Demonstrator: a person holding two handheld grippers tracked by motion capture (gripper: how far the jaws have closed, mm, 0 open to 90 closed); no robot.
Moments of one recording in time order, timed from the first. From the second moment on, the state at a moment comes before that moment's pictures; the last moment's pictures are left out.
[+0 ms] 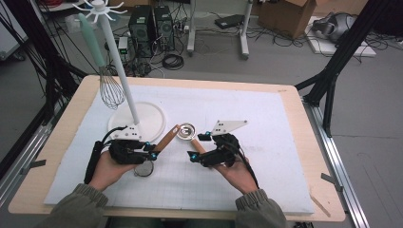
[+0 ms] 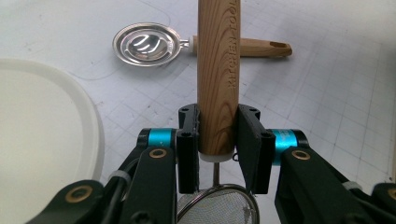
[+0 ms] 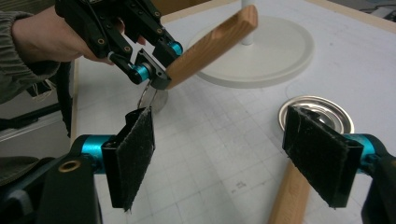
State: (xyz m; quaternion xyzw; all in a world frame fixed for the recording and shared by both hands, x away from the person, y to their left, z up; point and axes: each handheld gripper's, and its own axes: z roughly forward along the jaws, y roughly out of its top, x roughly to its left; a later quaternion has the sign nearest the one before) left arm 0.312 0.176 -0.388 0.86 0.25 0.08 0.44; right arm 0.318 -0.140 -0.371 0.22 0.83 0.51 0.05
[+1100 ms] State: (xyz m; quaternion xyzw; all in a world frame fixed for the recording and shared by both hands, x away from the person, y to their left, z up) left arm 0.292 0.157 -0.384 0.87 0.20 0.07 0.45; right arm 0.333 -0.101 -0.375 0.22 0.81 0.54 -0.07
